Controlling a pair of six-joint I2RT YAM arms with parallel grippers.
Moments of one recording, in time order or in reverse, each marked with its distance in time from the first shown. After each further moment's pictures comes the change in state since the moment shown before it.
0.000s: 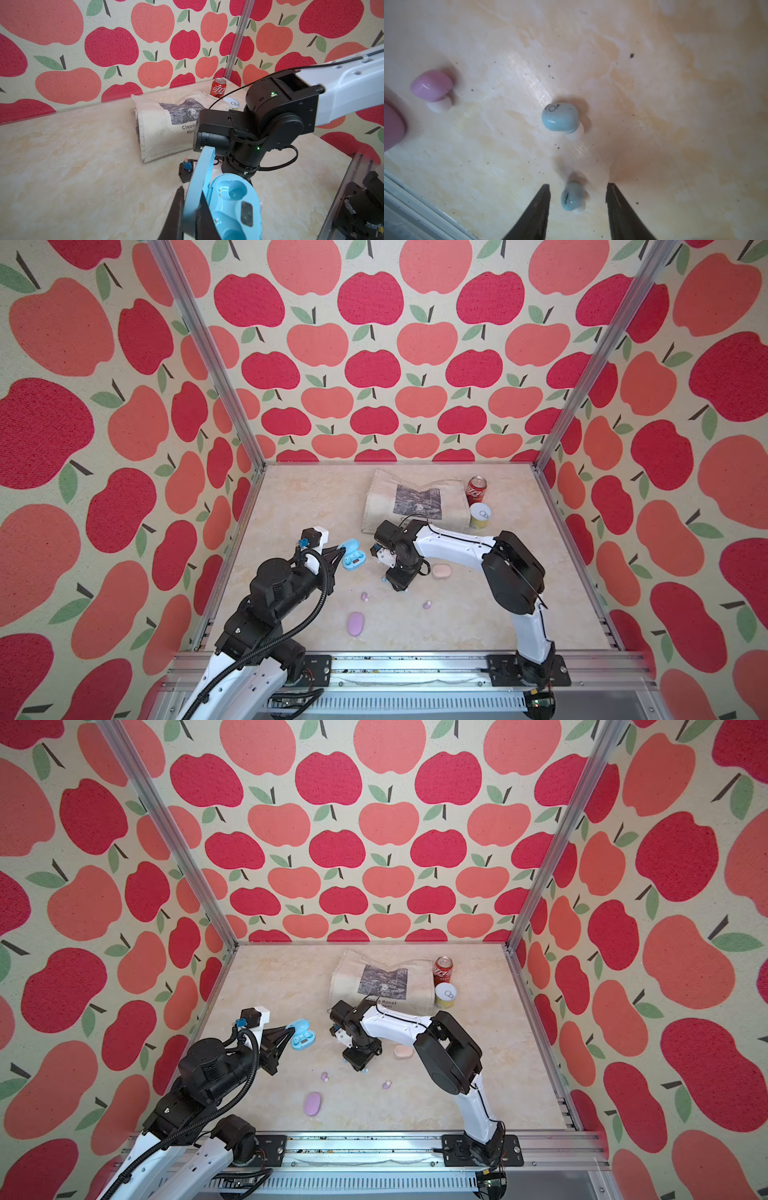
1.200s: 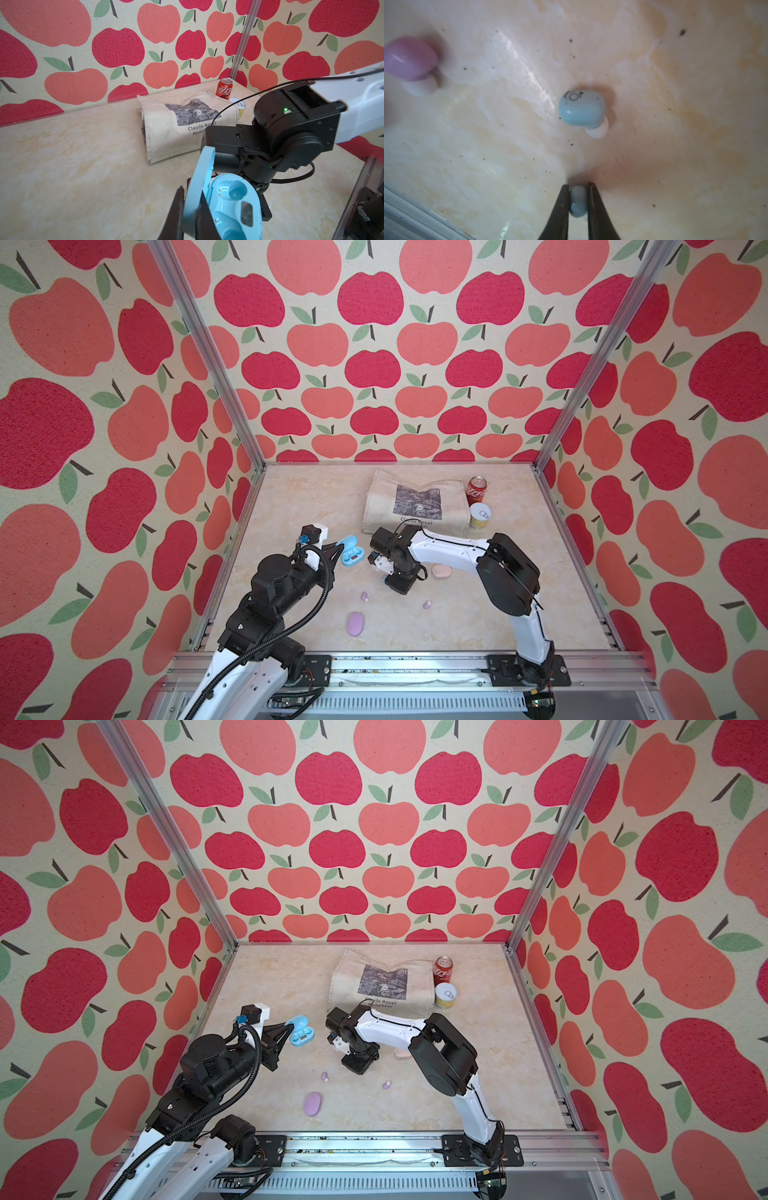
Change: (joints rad) left arm 0.037 0.033 0.000 0.030 0.022 0.017; right arm 0.031 0.023 0.003 -0.035 0.020 -0.021
